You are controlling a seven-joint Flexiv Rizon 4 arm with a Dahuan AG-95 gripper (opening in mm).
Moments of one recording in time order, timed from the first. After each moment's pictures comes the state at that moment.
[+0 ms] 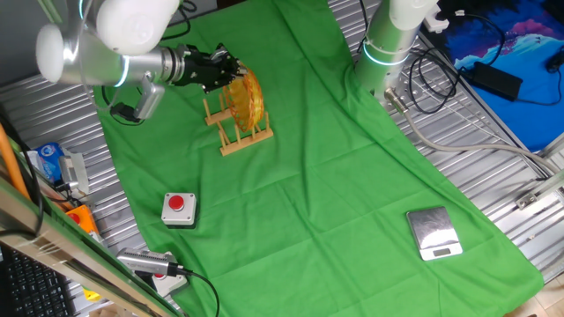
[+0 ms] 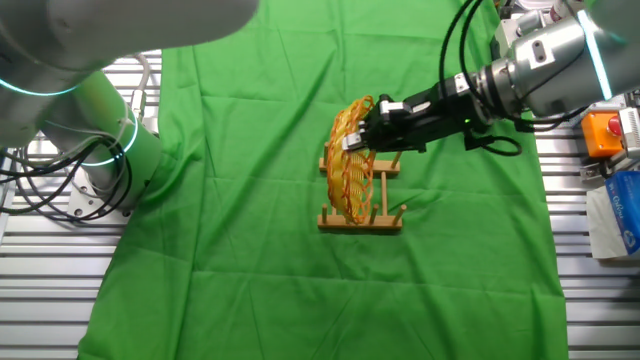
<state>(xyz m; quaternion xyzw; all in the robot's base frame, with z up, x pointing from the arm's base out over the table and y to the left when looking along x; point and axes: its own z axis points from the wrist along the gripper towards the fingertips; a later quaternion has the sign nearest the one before) 0.411 -0.054 0.213 0.64 -0.62 -0.31 0.32</state>
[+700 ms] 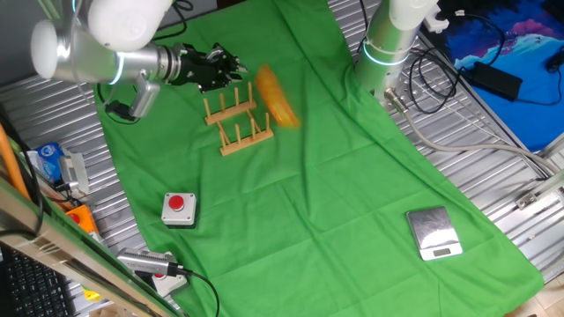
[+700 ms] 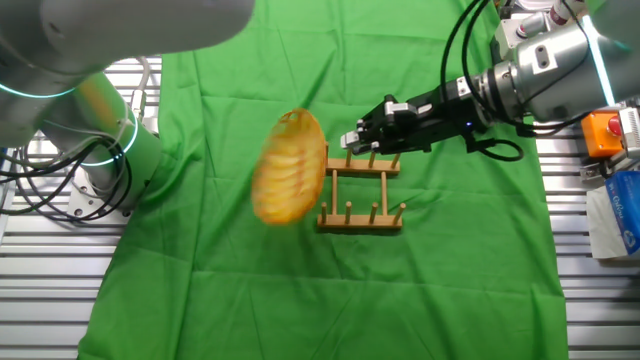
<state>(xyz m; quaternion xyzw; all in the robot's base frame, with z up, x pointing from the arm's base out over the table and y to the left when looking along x) 0.412 -0.054 0.215 0.64 -0.63 -0.31 0.31</state>
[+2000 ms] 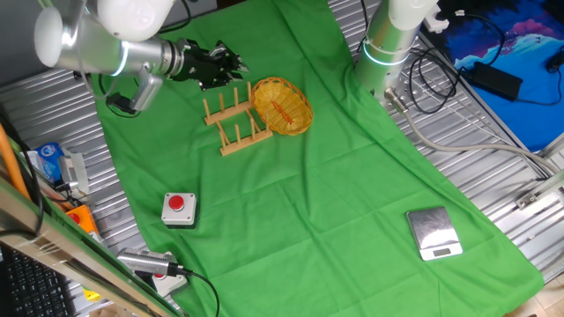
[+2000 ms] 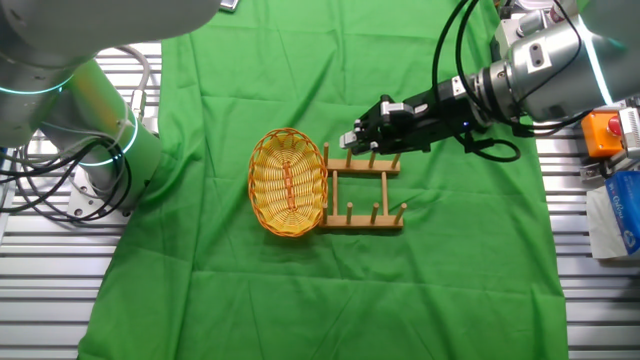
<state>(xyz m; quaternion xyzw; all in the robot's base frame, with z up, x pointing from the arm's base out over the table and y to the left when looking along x) 0.414 -0.054 0.218 0.64 -0.64 -0.30 0.30</state>
